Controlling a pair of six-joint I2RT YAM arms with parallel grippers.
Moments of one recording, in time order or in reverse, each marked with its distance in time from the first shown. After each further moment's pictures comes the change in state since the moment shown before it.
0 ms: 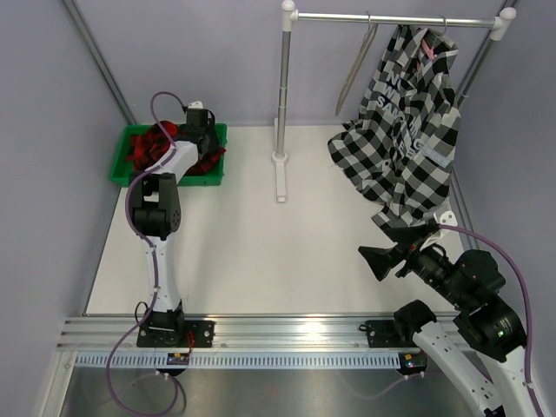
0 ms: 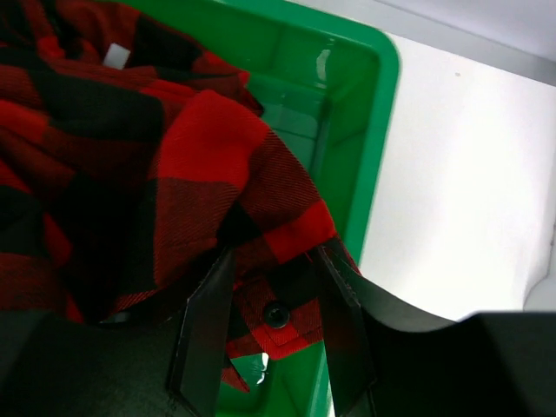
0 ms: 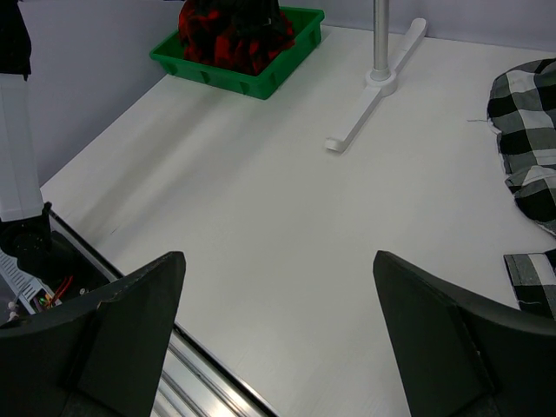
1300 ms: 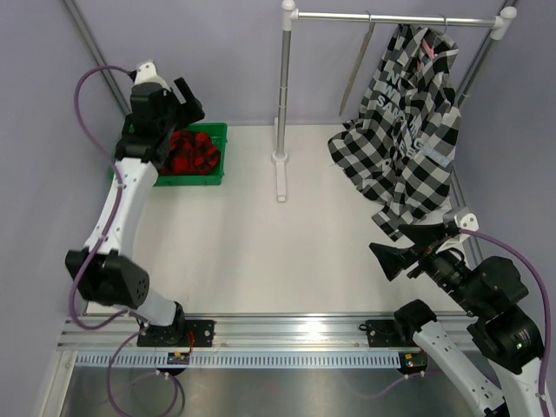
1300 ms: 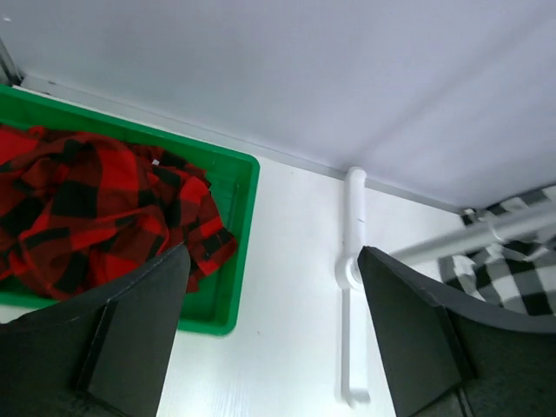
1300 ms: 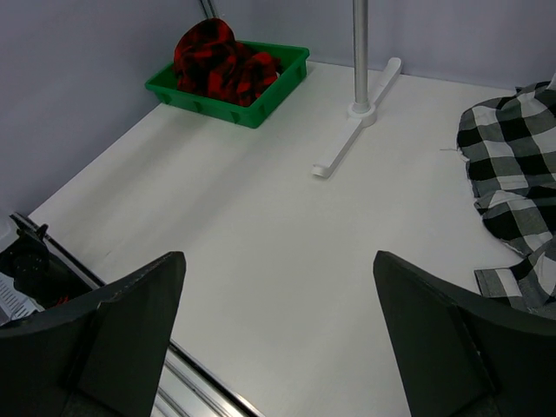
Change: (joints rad) left arm 0.001 -0.654 -0.145 -0.126 0.054 -0.062; right arm 0.000 0.004 0.107 -0.046 0.047 -0.021
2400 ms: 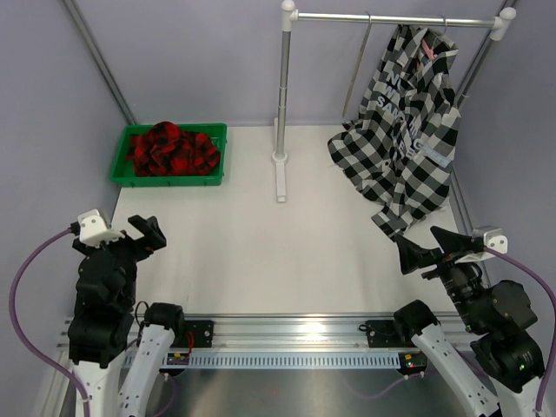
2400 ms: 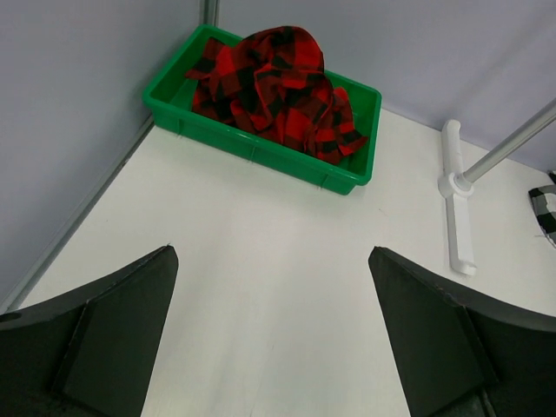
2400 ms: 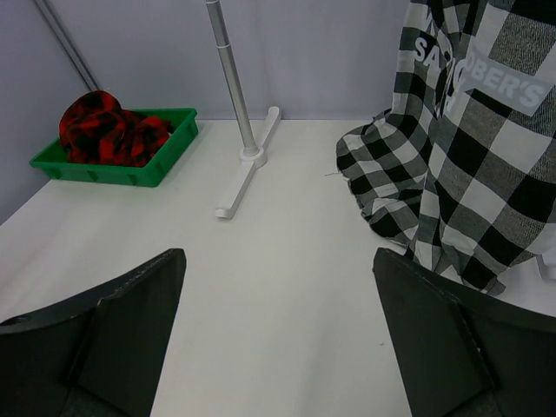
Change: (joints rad) left arm -0.023 -1.297 -0.749 -0.389 -0.253 0.116; right arm 0.000 -0.164 -0.064 0.006 0.322 -0.040
